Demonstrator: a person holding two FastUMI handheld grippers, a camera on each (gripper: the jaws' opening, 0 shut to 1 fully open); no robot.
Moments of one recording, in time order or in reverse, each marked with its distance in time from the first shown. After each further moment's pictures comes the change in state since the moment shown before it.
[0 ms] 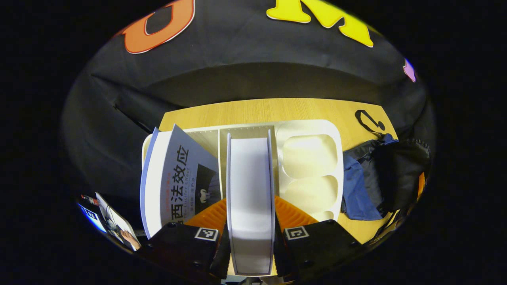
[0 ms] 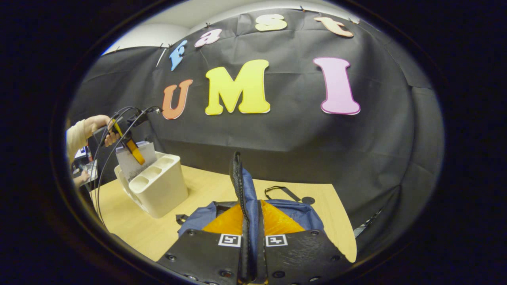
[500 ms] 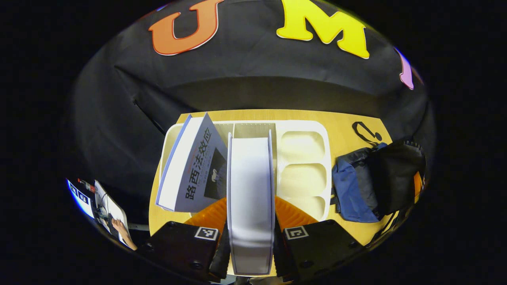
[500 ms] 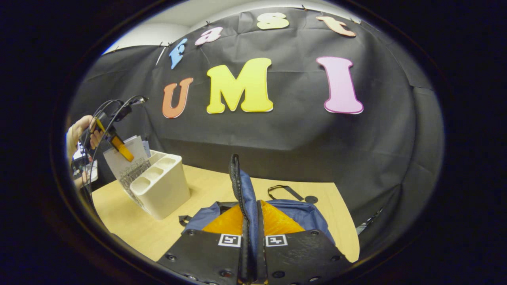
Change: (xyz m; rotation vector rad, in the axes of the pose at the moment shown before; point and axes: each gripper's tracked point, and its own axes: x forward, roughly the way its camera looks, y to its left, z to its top) left arm -0.051 -0.003 -0.031 -0.061 -0.125 0.034; right arm 0.003 0.012 0.004 0.015 0.009 -0.008
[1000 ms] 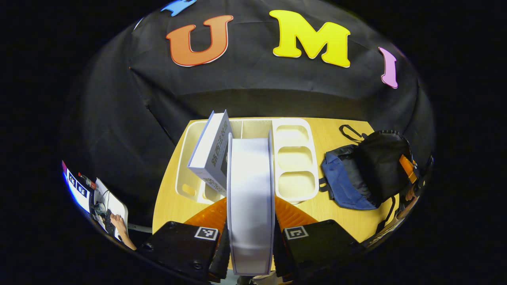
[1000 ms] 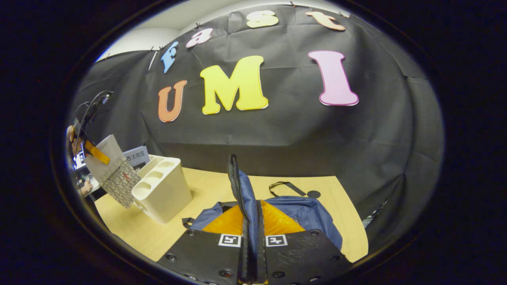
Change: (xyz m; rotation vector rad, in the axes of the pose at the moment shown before) left arm -0.076 0.013 -0.050 0.008 -0.128 -0.009; right arm 0.002 -0.002 -0.010 0.061 0.016 -0.005
